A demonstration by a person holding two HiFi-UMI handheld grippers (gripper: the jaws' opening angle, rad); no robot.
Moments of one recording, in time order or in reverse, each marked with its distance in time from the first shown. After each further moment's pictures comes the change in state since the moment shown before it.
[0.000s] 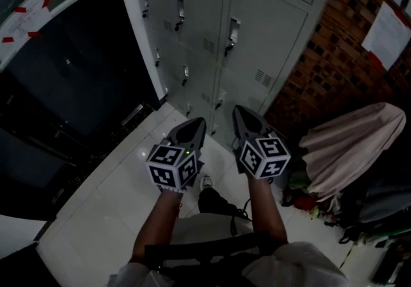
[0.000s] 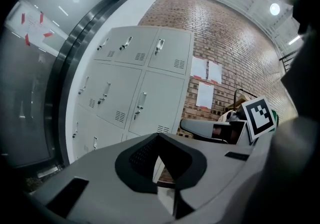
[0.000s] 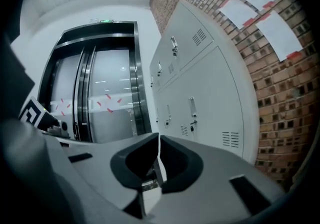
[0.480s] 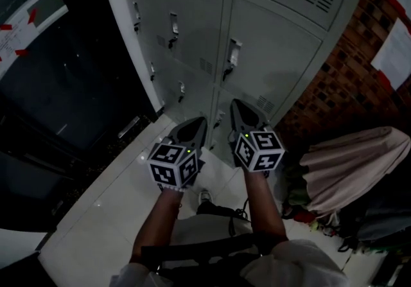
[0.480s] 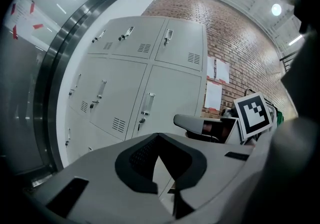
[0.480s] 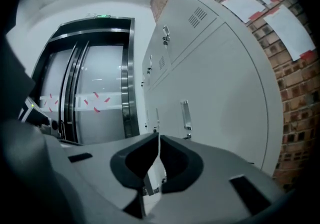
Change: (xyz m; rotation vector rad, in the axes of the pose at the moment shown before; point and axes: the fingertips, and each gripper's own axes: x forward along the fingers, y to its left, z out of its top) left arm 0.107 0.054 0.042 0.003 0.009 -0.017; right arm 0.119 -0.068 0.036 -0.034 -0.016 -0.052
